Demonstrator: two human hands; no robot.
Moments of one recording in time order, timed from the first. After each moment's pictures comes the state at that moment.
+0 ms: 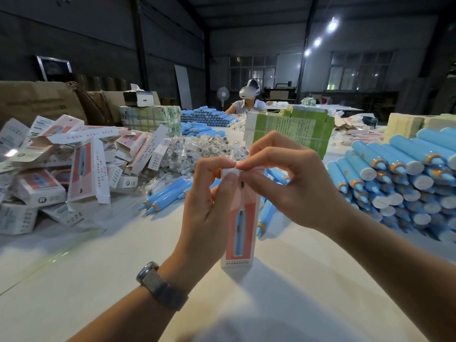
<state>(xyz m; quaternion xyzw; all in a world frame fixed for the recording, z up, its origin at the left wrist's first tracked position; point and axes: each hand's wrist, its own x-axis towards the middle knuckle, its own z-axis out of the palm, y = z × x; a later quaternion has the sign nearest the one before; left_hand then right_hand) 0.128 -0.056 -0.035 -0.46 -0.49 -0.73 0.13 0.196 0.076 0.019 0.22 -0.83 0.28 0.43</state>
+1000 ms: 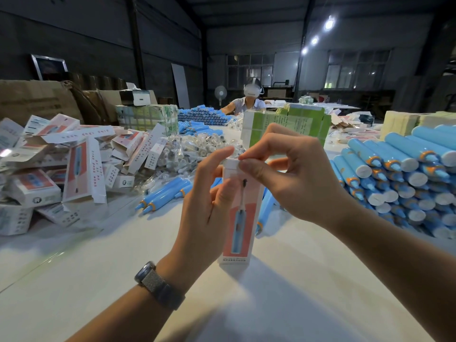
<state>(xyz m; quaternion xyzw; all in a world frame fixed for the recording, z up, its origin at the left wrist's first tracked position) 0.116 -0.056 -0.044 -0.51 -0.52 -0.66 0.18 0.206 0.067 0.031 0.14 -0.83 0.33 0.42</state>
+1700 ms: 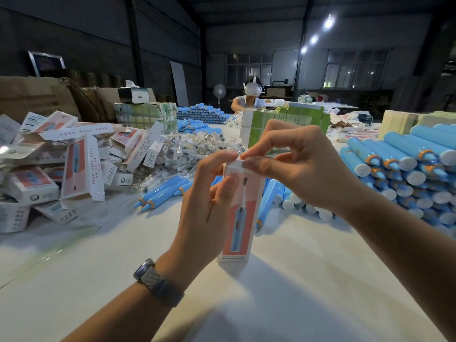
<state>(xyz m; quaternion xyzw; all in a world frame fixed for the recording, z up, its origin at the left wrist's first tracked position) 0.117 -0.057 -0.043 -0.51 -0.54 -0.64 0.21 0.209 0.081 0.040 0.16 -0.85 0.37 0.34</state>
